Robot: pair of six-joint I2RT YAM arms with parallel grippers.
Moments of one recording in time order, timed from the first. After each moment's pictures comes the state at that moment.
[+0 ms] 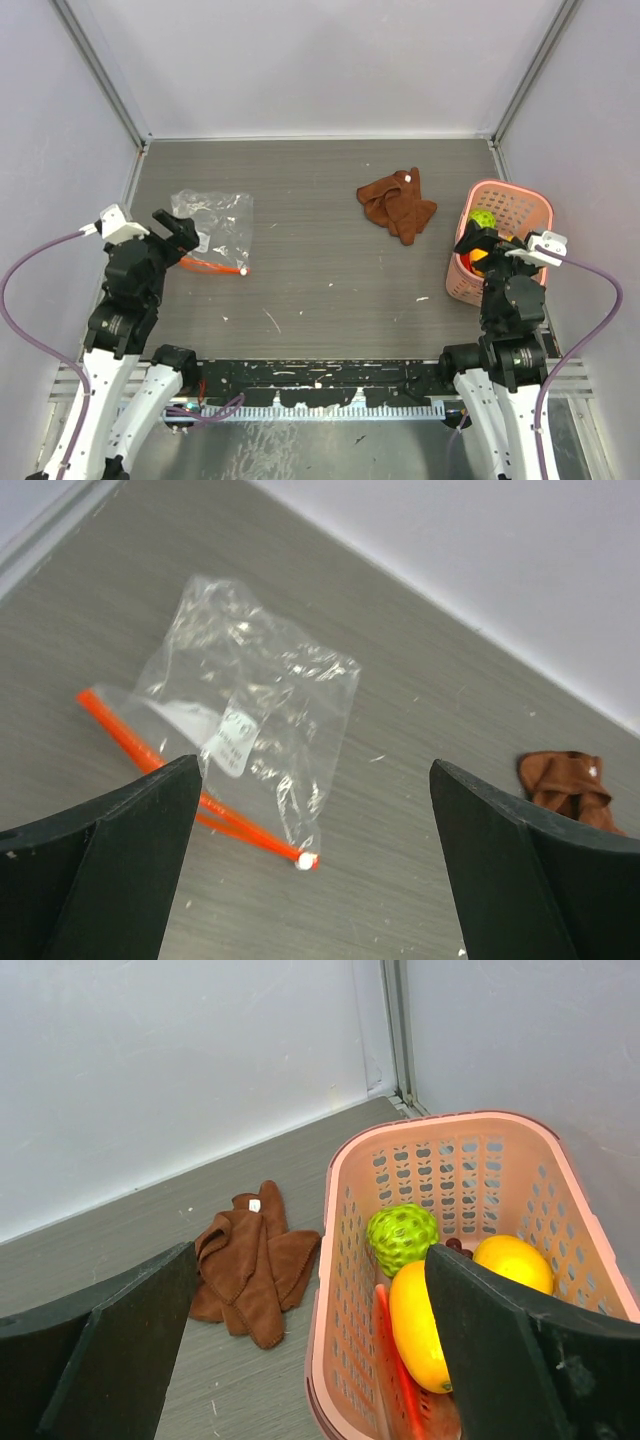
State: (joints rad) left arm -0.21 0.52 0.79 -0.46 -0.36 -0.54; right arm 0.09 0.29 0.66 -0.30 0.40 0.24
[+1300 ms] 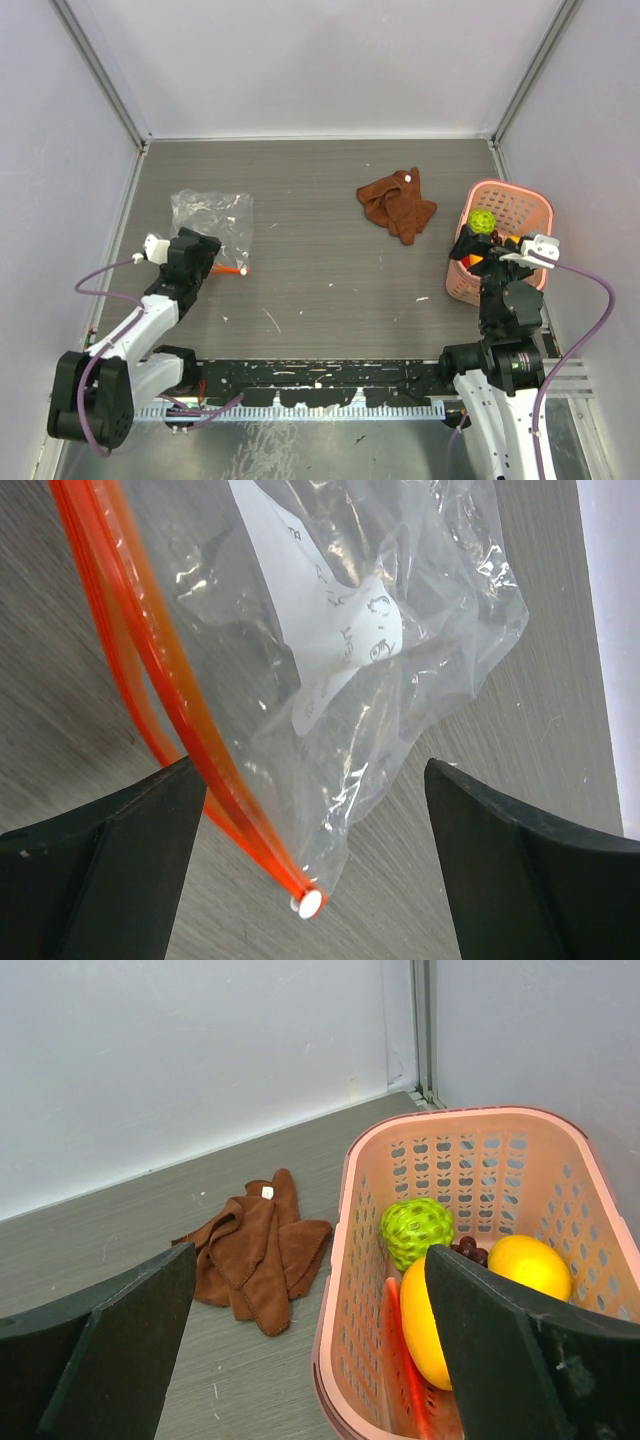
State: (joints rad) left arm -0.16 0.99 0.39 -0.04 -0.37 -1.16; right arm 0.10 0.24 0.61 -0.30 0.34 0.22
